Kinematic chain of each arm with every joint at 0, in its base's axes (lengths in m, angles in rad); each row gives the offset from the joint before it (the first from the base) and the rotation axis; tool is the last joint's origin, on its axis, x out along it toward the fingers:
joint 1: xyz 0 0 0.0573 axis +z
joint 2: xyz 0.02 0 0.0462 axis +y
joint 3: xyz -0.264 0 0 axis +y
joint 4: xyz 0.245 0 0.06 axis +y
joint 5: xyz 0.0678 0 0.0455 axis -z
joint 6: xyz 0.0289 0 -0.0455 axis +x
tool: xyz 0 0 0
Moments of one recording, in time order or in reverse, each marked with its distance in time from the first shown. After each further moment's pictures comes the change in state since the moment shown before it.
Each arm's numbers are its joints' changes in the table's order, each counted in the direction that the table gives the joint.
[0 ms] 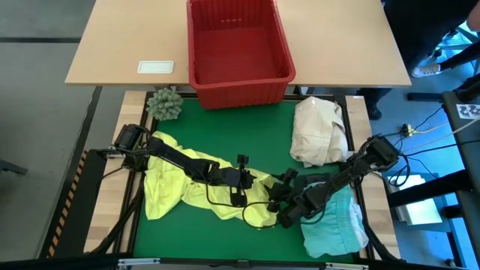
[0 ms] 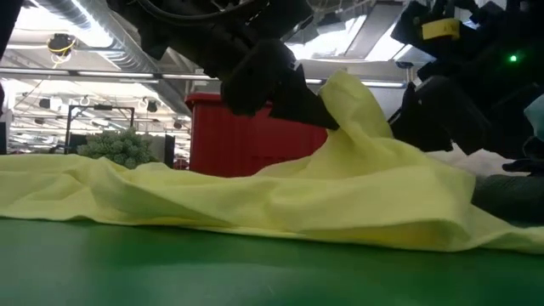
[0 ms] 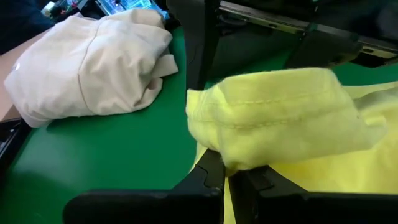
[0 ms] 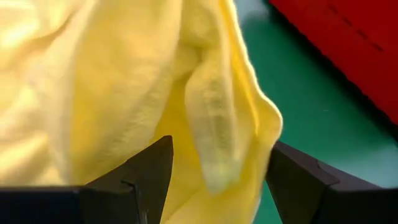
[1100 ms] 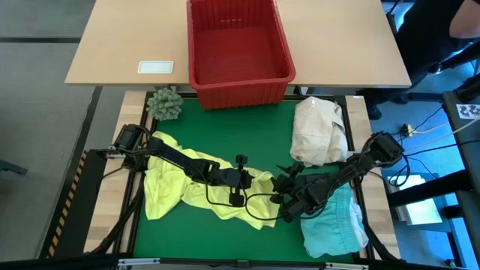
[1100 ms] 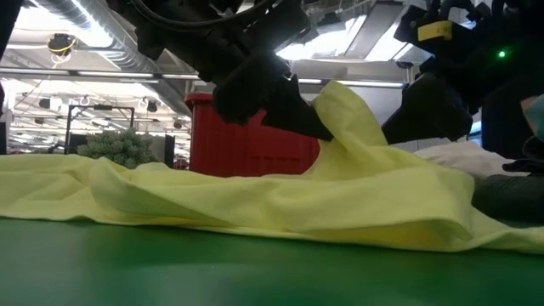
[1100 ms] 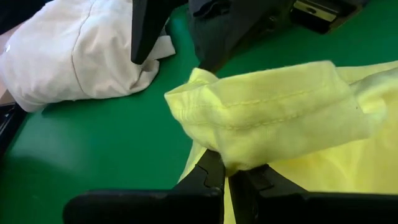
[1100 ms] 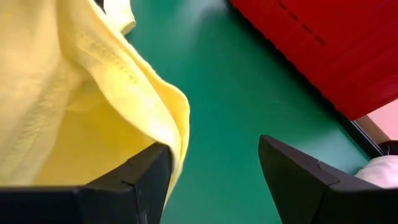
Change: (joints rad) left arm 0.000 -0.002 0.000 0.062 -0.009 -0.025; right arm -0.027 -0.063 -0.002 0.219 0.065 0.135
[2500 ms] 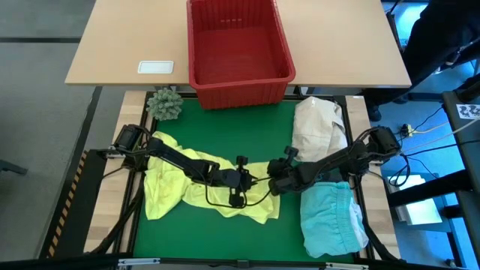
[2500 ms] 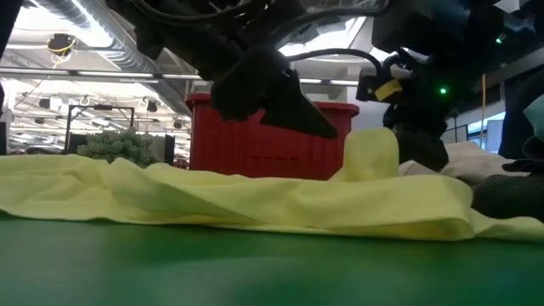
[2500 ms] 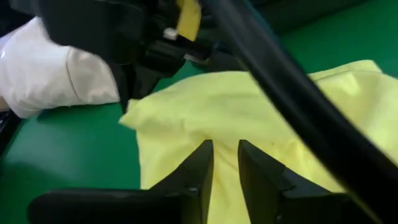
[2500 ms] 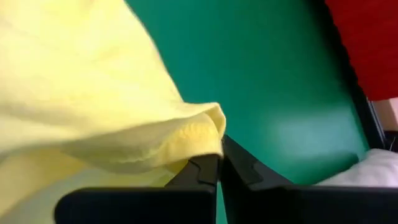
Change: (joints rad) left arm -0.007 0.000 0.000 -0.014 0.013 0.005; right arm -0.252 -0.017 0.000 0.049 -0.305 -0.338
